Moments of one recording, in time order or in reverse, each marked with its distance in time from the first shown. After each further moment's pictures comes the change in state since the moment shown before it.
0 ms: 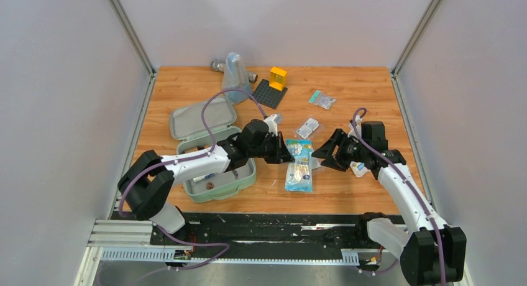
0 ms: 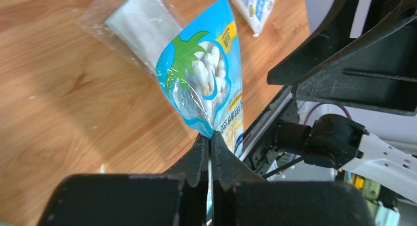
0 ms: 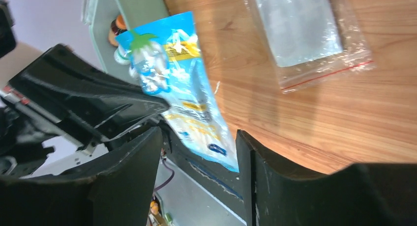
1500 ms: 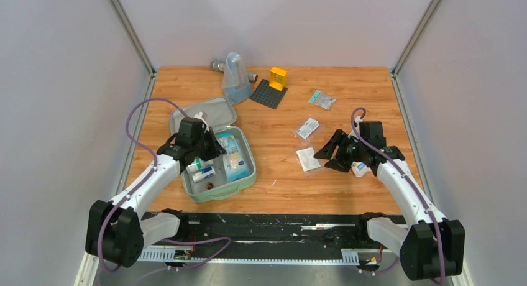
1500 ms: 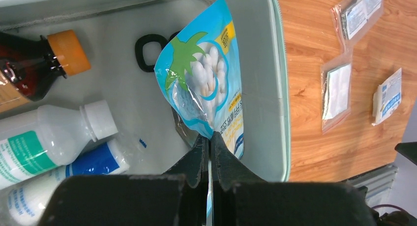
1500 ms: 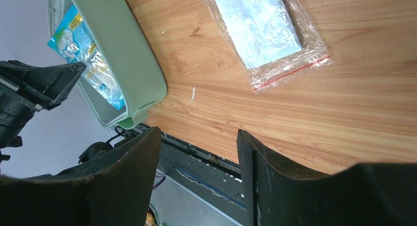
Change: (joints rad) left arm 0.569 -0.455 -0.219 -0.524 -0.144 0.159; right arm 0.000 0.047 0.026 -0.076 0.120 -0.024
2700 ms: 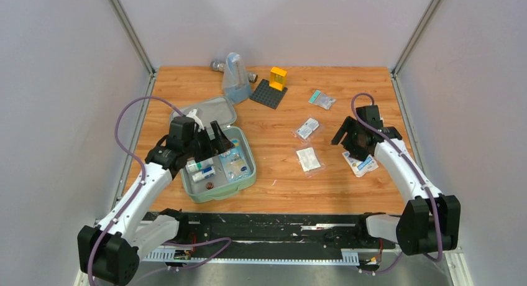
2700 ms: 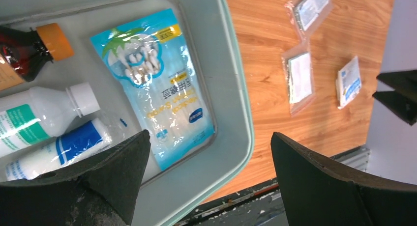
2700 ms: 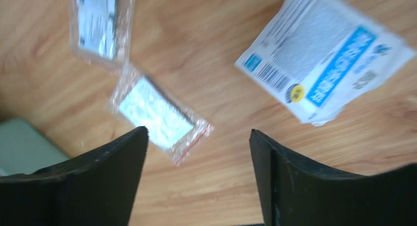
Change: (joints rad) left arm 0.001 -0.133 0.055 -0.111 0.042 -0.006; right arm 0.002 0.163 0.167 -0.120 0.473 -0.016
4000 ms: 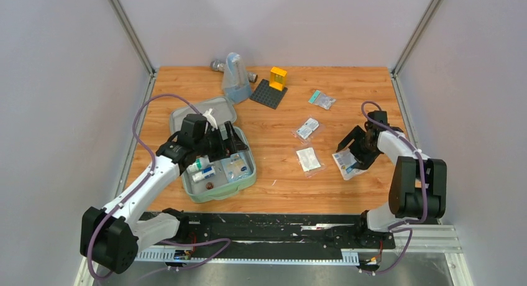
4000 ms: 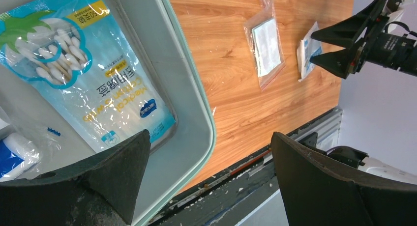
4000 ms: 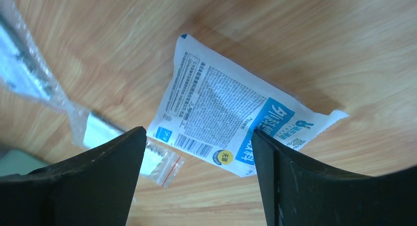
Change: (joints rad) left arm -0.101 0.089 0.011 0.101 0.139 -0.058; right arm -0.225 0.306 0.006 0.072 -0.058 0.008
